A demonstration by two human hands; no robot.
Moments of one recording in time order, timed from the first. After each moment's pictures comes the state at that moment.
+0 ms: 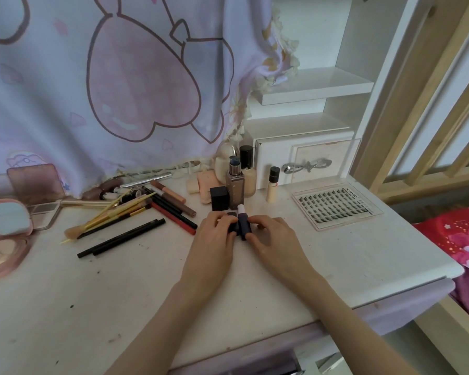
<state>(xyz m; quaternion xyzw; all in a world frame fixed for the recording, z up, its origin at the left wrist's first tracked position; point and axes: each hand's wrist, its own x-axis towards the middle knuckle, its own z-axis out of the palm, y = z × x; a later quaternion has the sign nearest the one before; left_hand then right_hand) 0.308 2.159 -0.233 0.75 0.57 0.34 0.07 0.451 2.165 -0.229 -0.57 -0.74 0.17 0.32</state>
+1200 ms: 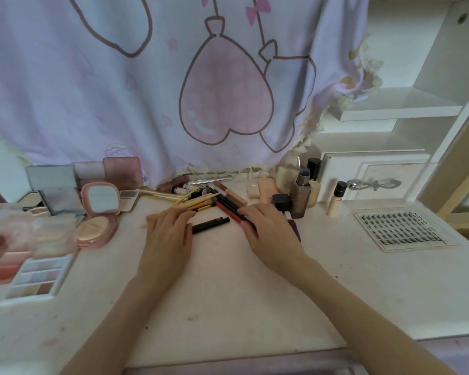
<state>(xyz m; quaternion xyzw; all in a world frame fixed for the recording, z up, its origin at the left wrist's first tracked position) 0.144 2.139 -0.237 0.67 0.66 0.31 -0.11 0.344 2.167 -0.195 -0.43 -0.85 0.04 0.29</state>
